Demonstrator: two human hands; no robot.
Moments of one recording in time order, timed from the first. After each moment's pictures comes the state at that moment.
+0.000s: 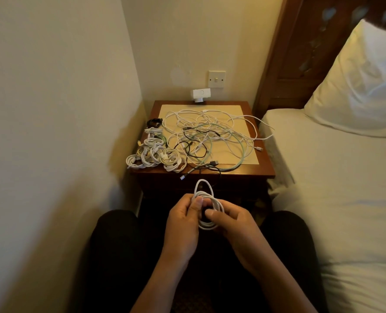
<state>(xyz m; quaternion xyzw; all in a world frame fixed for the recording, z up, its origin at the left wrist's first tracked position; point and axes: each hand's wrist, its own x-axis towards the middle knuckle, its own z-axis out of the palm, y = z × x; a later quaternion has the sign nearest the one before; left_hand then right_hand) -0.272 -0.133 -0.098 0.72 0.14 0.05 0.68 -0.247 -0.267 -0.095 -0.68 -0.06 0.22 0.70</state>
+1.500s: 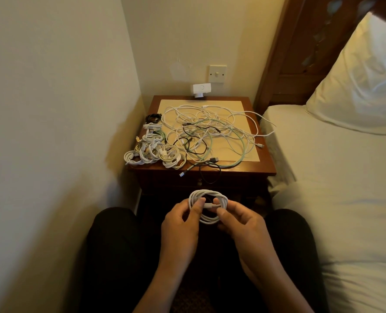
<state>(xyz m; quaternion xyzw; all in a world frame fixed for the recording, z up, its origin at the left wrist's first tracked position) -0.278 -0.130 -0.106 0.75 0.17 0.05 0.64 -0.258 -0.270 -0.098 -0.67 0.07 0.16 0.72</state>
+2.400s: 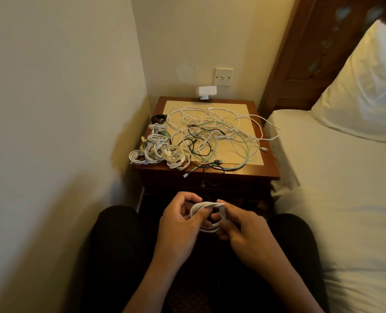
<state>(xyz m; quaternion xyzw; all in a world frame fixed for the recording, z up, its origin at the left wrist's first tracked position) -0.278 -0.118 -0.095 0.73 0.15 0.07 0.66 -0.245 -0.281 -0.092 -0.89 -0.14 0.16 0.41</state>
